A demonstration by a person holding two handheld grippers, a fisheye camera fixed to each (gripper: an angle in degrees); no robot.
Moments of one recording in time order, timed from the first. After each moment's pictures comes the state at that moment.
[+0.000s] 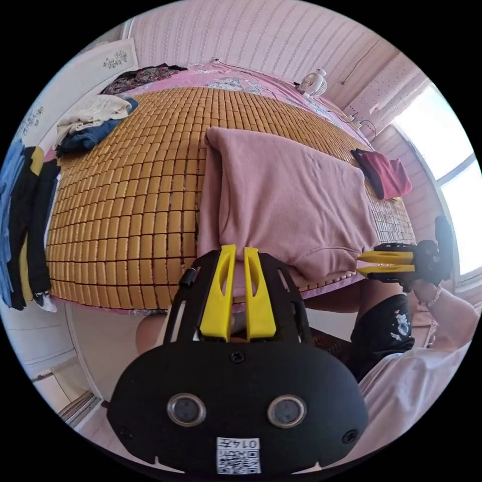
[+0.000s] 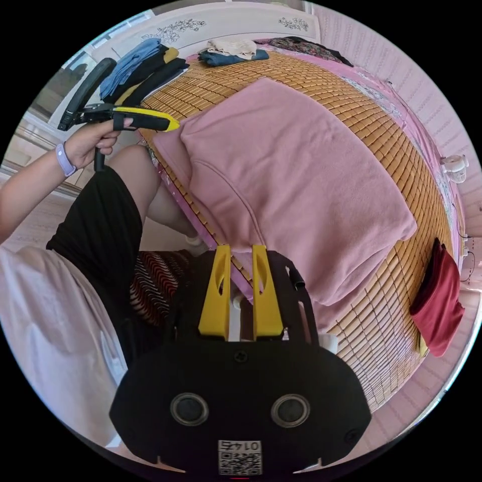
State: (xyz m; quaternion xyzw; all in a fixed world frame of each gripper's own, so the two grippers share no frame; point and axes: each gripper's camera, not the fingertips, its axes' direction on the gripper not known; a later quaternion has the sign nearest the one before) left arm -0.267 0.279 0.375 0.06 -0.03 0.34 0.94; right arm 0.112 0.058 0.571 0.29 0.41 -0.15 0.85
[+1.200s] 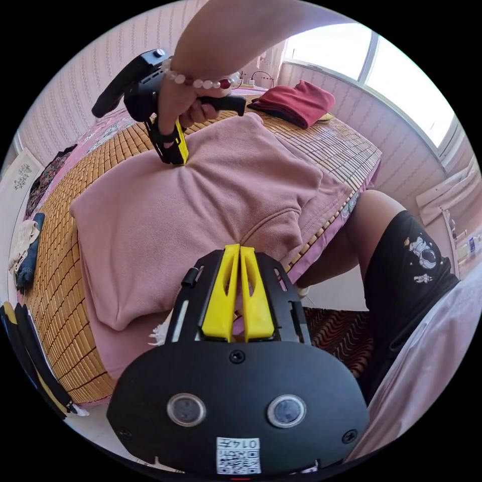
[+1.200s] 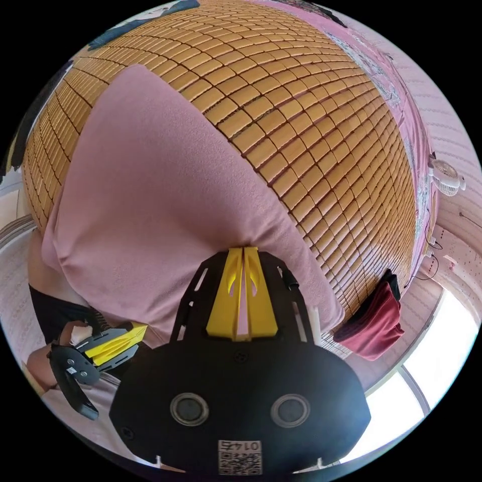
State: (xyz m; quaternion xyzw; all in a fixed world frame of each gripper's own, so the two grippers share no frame) left arm -0.187 0.454 0.498 0.04 0.01 0.59 0.80; right arm 0.098 -0.159 0.420 0.17 0.48 0.01 0.86
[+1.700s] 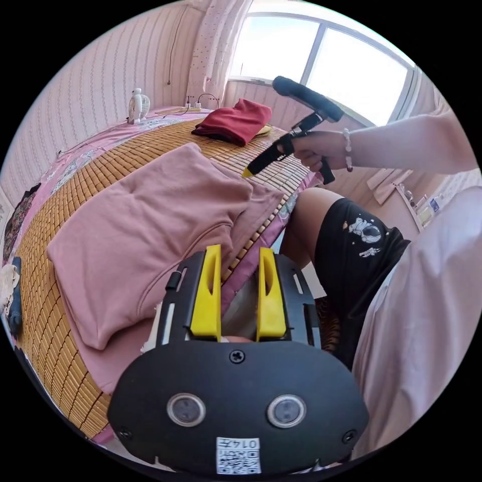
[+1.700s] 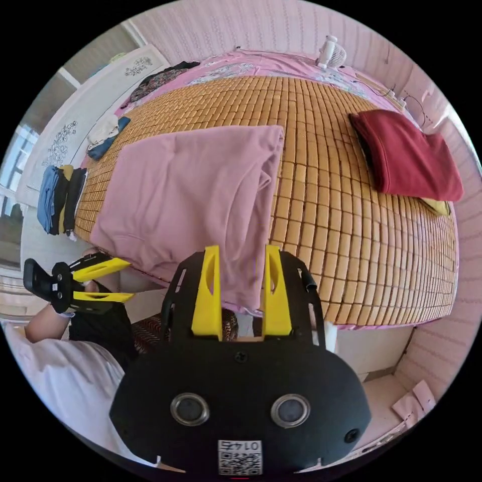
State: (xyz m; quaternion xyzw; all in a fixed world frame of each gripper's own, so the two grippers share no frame) left arm -0.200 0.520 0.457 0.04 0.12 0.67 0.73; right arm 0.285 0.170 0.501 0.46 0.23 0.12 0.85
